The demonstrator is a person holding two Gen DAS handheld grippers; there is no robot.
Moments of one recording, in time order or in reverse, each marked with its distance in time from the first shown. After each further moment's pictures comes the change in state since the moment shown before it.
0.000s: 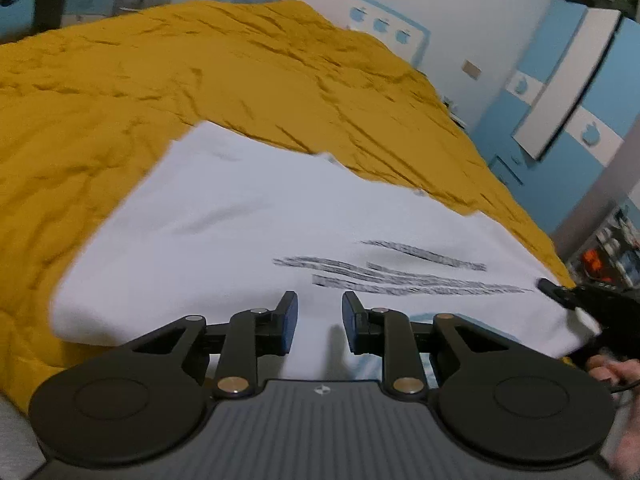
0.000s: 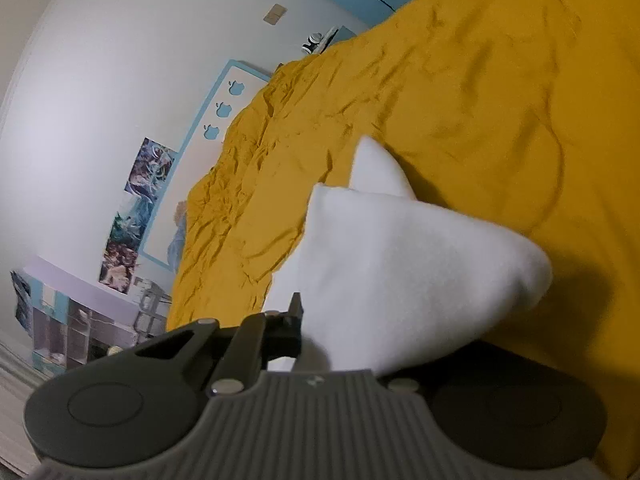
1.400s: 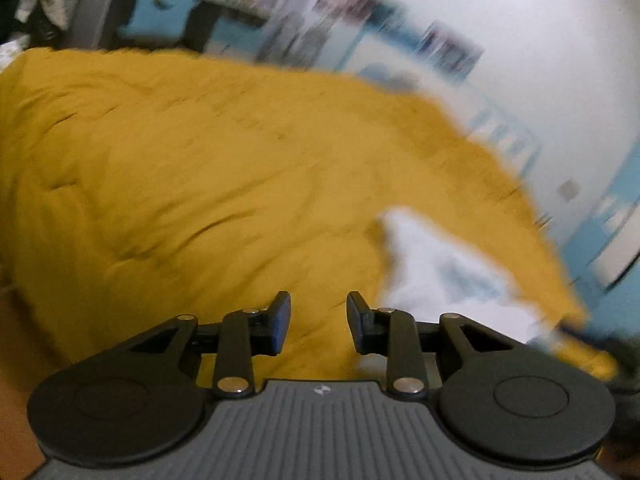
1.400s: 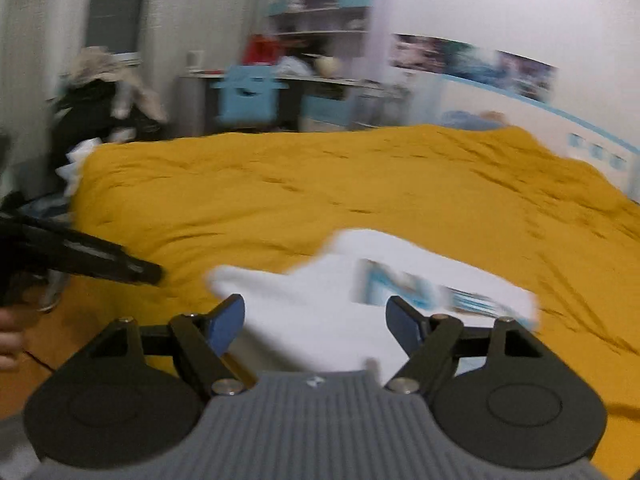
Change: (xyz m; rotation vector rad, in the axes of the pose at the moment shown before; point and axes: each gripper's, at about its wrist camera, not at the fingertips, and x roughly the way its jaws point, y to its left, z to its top) left arm -0.111 0.136 -0.016 -0.273 -0.287 0.155; right arm -0.027 0.193 -0.207 -1.418 0.307 0.390
